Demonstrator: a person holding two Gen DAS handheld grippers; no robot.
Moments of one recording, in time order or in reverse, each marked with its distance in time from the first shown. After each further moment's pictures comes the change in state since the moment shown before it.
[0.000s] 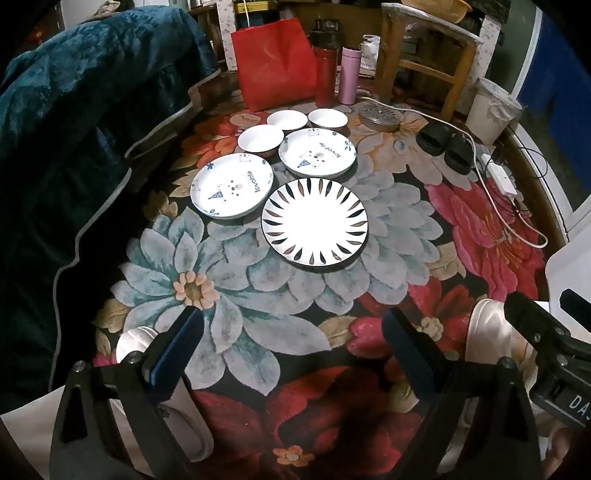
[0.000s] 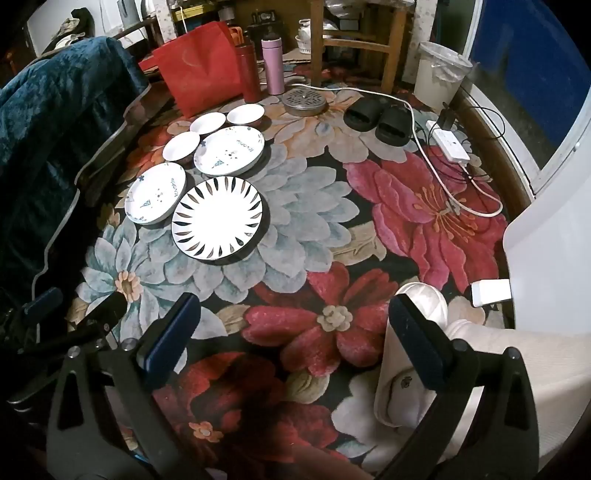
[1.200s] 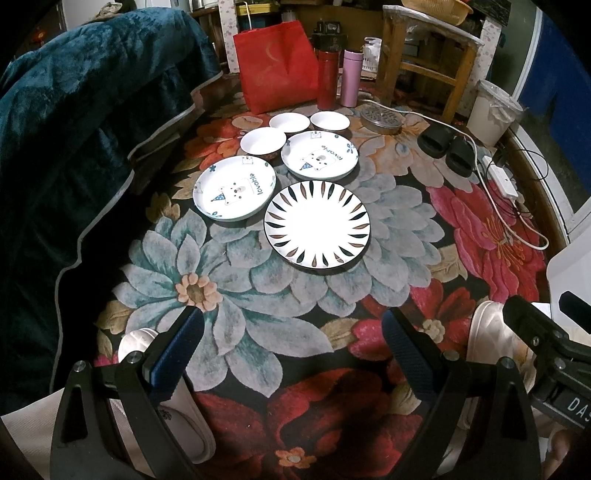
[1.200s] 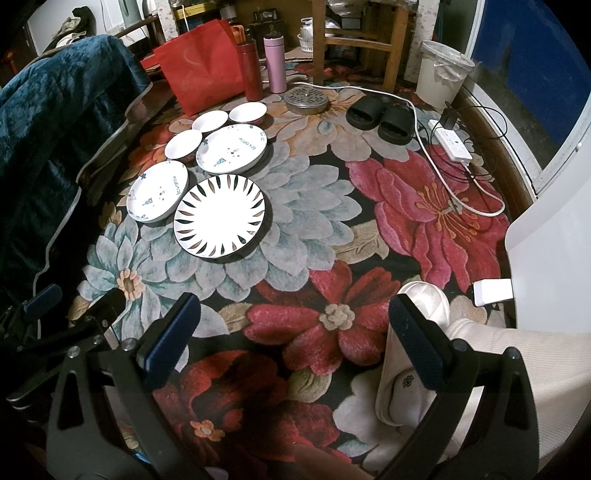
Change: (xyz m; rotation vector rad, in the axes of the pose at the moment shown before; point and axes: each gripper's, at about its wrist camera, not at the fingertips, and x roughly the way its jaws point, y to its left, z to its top) left arm 0.000 0.000 0.000 -0.002 -0.010 -0.003; right arm 0.001 0.002 -0.001 0.000 -0.001 -0.001
